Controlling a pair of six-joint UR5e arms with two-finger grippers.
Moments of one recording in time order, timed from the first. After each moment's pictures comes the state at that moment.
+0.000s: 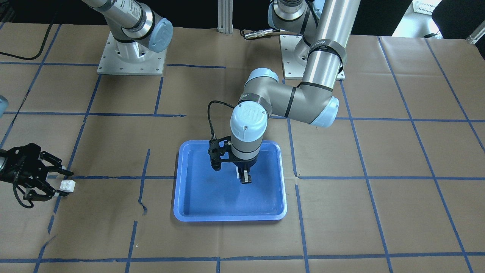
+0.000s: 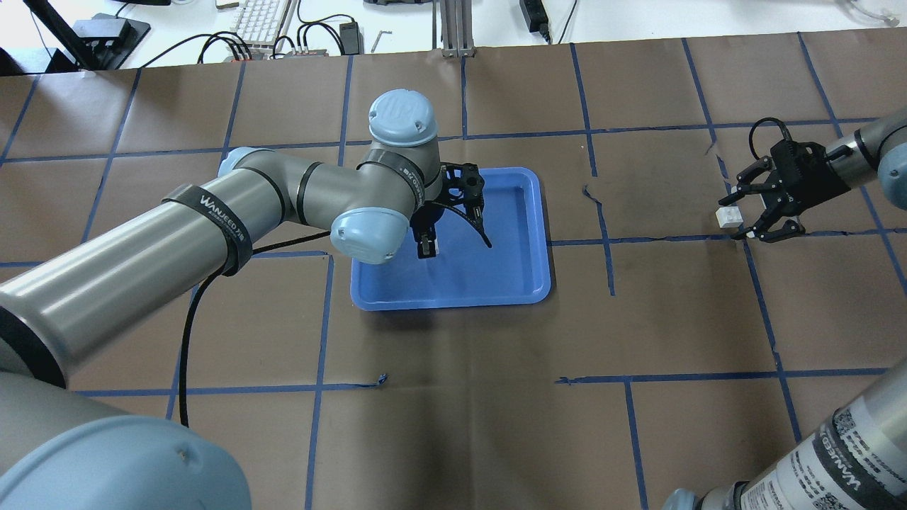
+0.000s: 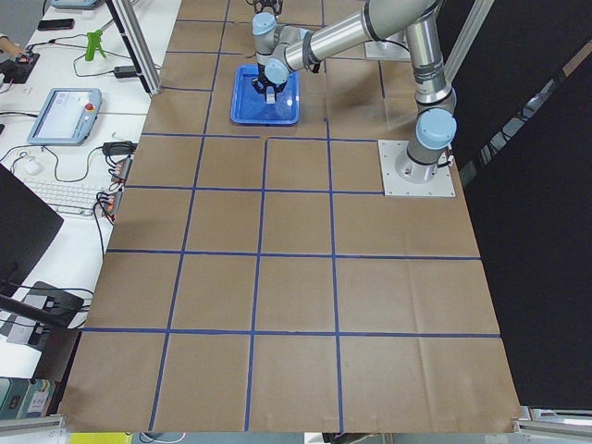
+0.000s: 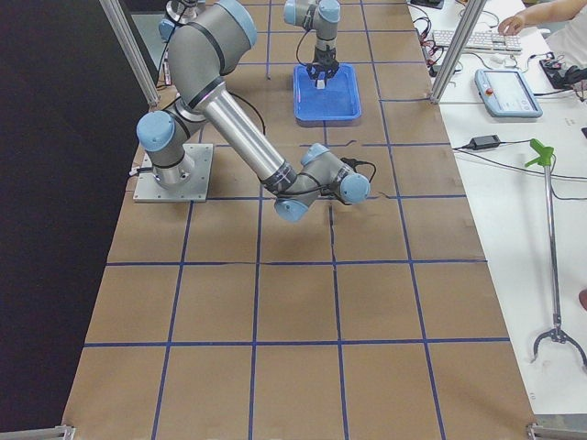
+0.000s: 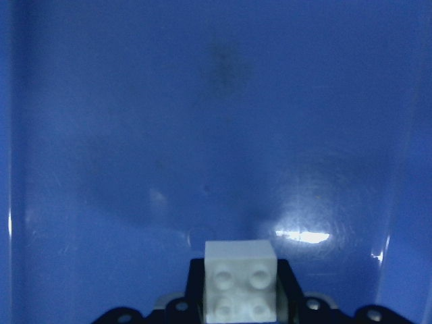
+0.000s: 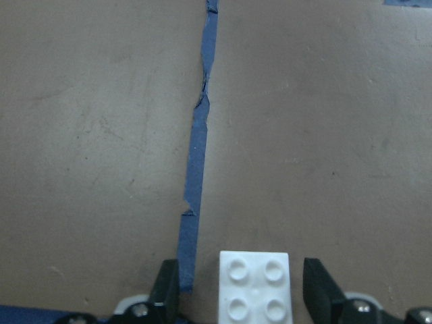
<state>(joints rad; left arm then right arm) -1.88 -2.10 -1.71 -0.94 1.57 1.15 0.97 -1.02 1.71 -1.92 -1.10 -2.34</state>
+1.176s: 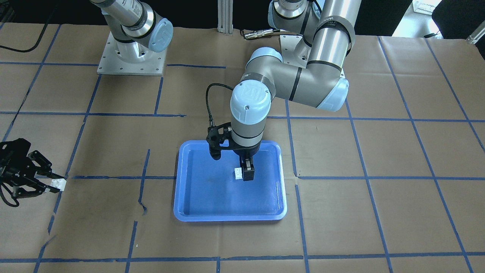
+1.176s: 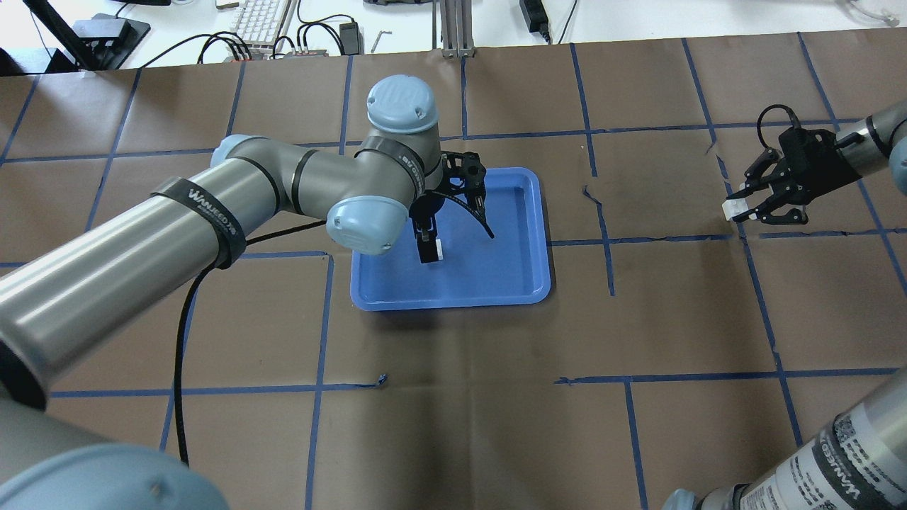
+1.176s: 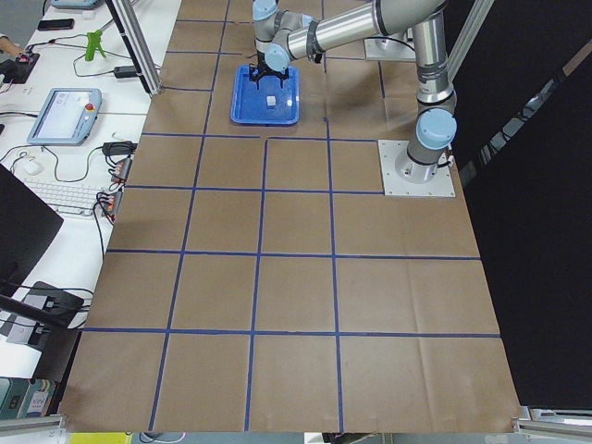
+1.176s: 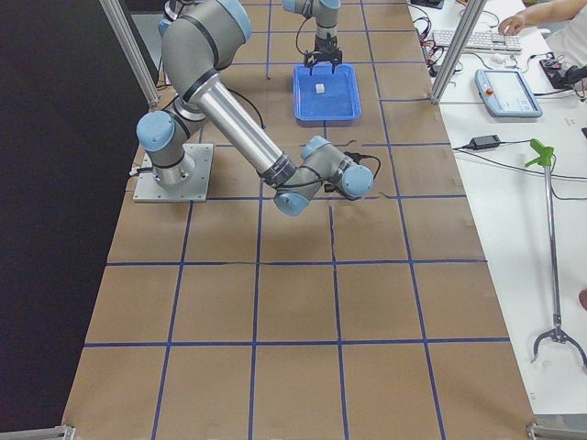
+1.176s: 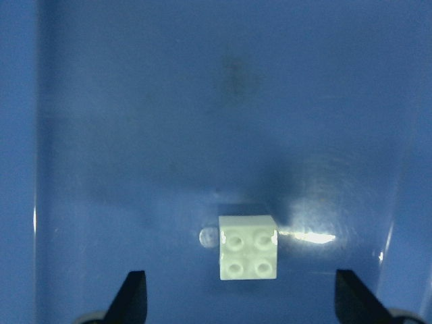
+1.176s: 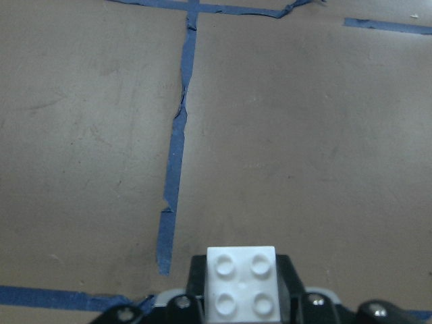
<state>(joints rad) -1.88 -1.96 -1.64 -1.16 1.58 1.13 0.98 -1.10 1.69 -1.89 -1.10 -2.31</state>
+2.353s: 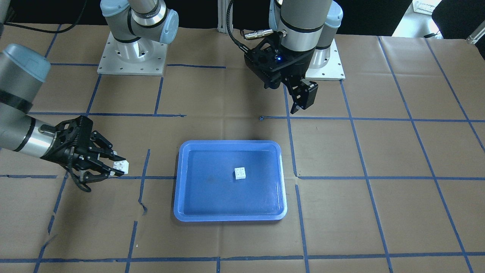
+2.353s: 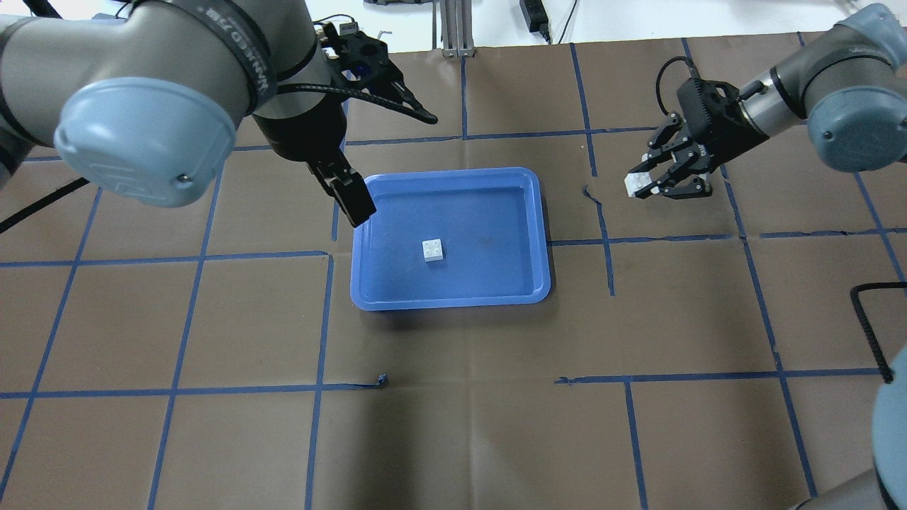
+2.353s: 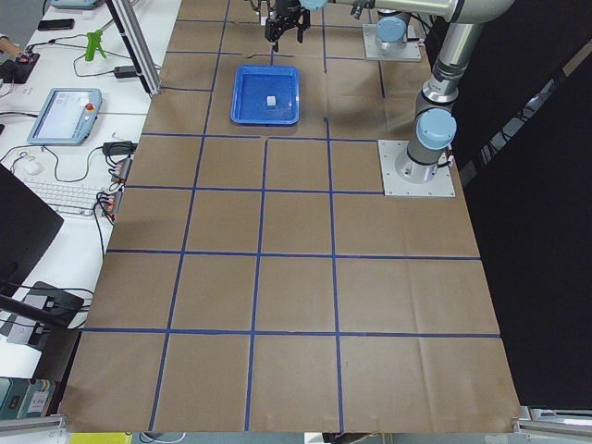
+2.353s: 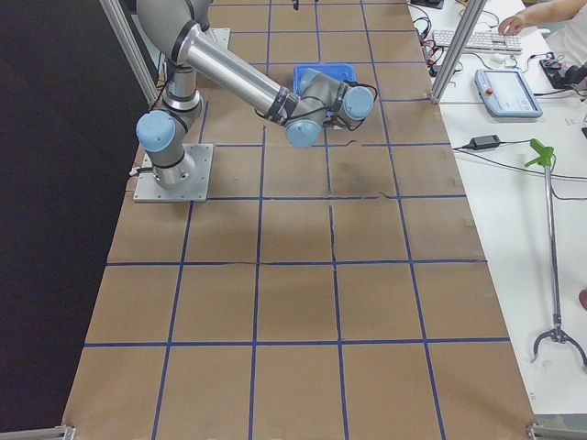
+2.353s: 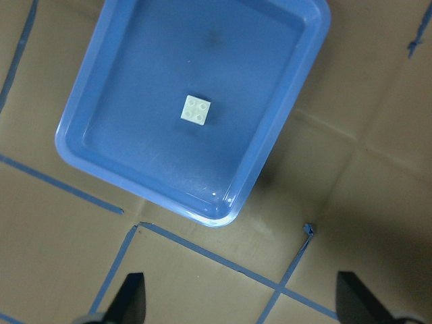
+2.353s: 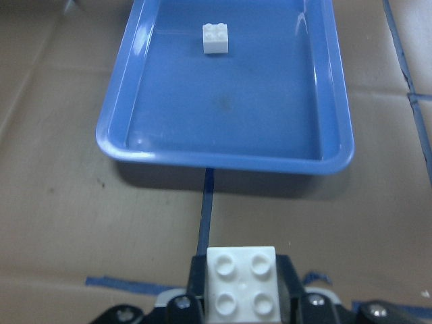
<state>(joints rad) -1.76 -1.62 -1.56 -1.52 1.58 0.59 1.30 -1.26 1.74 -1.81 -0.96 -2.01</state>
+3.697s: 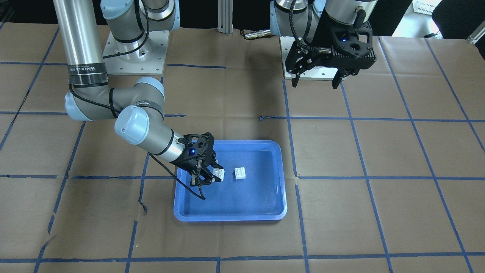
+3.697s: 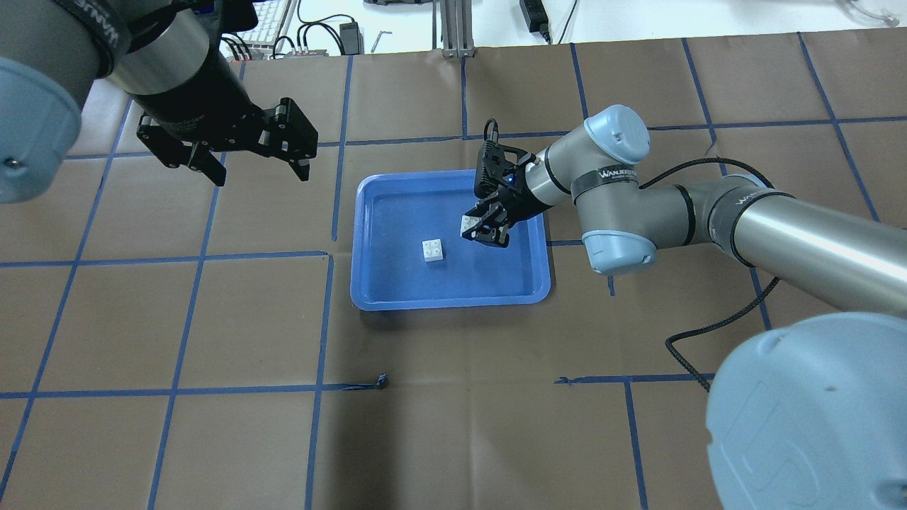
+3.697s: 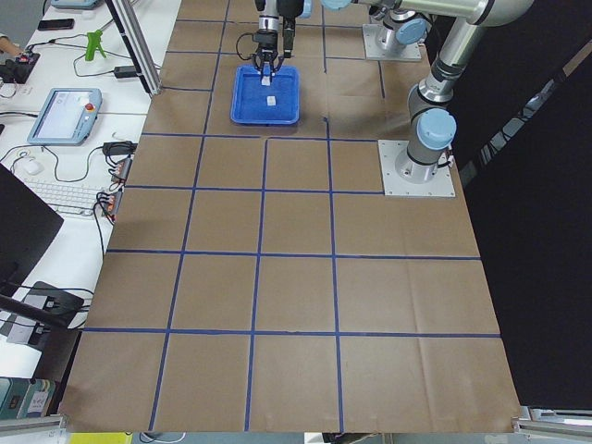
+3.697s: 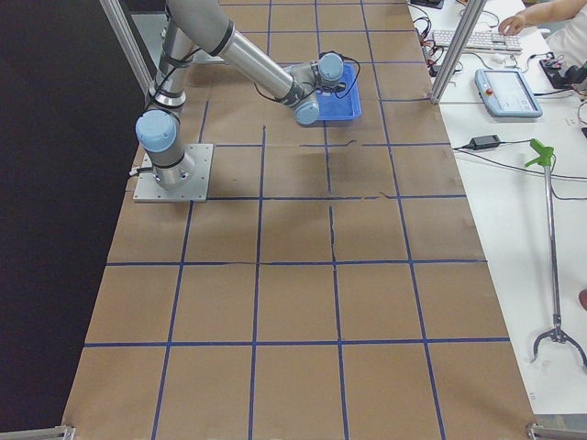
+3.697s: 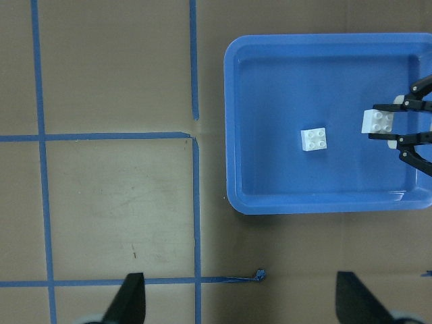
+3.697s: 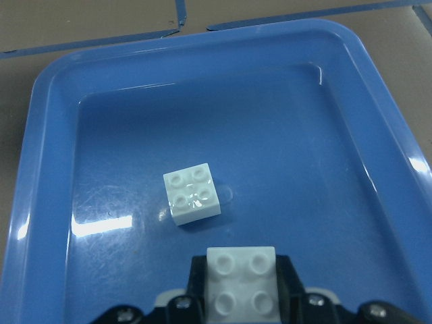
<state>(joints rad) -1.63 -1.52 -1.57 -1.57 1.54 -0.07 1.69 -1.07 1.90 -2.56 -0.94 -1.25</state>
